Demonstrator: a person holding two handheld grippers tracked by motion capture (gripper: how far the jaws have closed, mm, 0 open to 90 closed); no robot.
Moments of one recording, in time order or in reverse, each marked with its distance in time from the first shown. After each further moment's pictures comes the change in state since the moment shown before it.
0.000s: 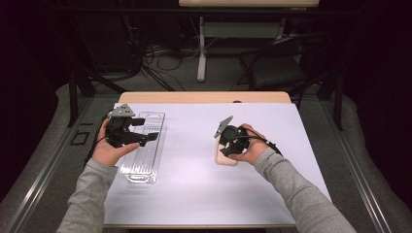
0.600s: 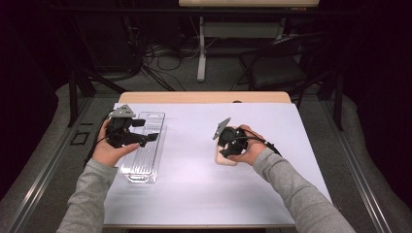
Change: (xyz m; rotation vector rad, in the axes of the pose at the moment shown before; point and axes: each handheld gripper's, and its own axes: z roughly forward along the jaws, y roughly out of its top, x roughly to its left) left arm 0.000 -0.002 0.001 0.012 0.003 -0.005; right arm 0.003 0.000 0.006 0.016 0.008 -0.029
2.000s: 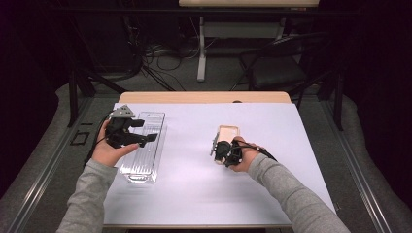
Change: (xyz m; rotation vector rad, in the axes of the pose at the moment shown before) left arm 0.002 -0.003 0.001 0.015 0.013 -0.001; right arm 0.021 -0.012 0.039 0.204 0.071 -0.138
